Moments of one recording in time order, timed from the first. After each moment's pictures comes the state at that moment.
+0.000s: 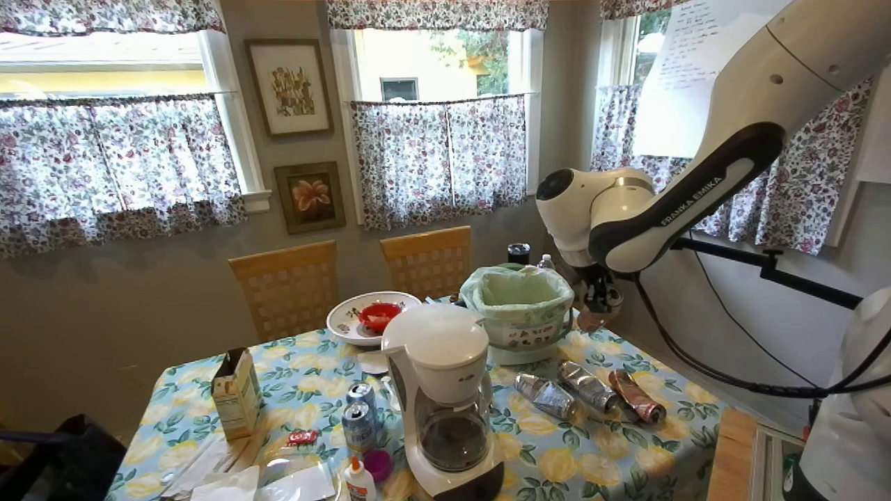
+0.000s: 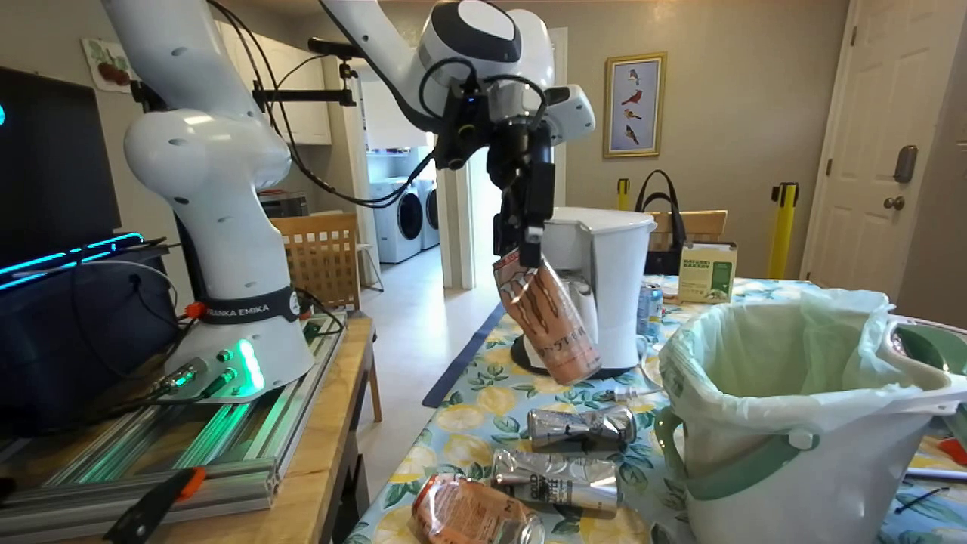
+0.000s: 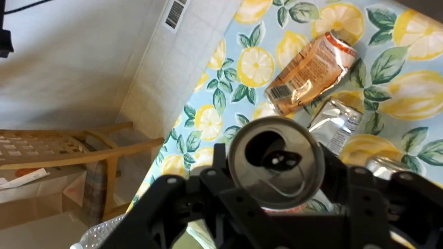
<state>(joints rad) -0.14 -0.23 -0.10 -2.58 -0.82 2.17 0.21</state>
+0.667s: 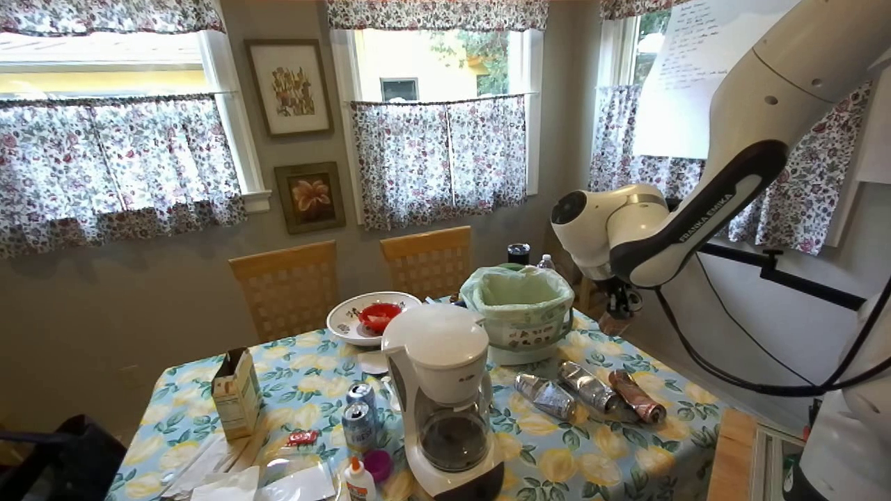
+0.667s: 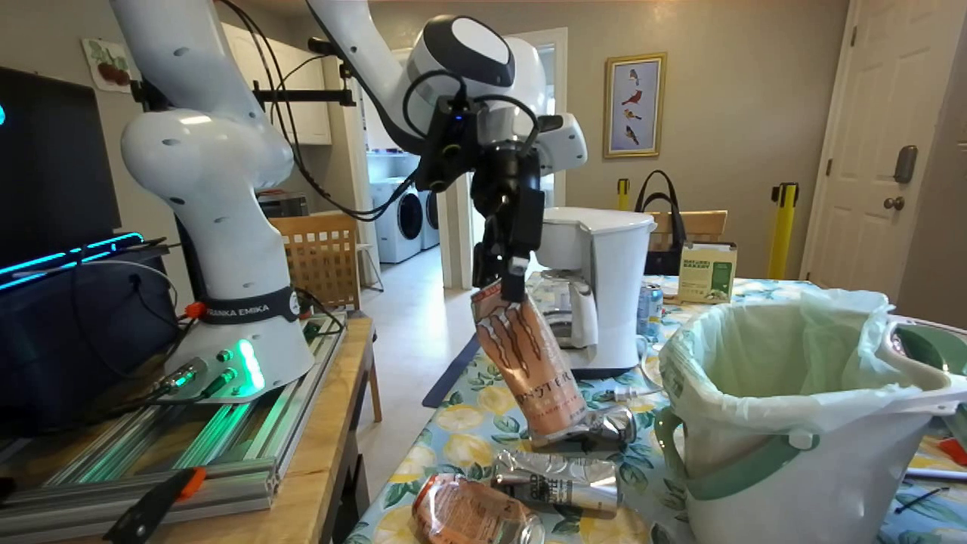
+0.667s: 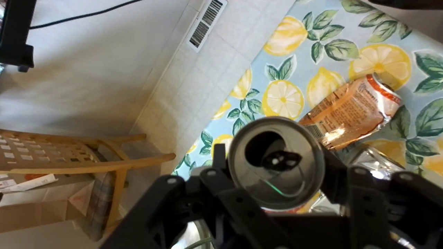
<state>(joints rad) -0.19 -0.18 -0.15 -2.62 -1.00 2.20 0.21</state>
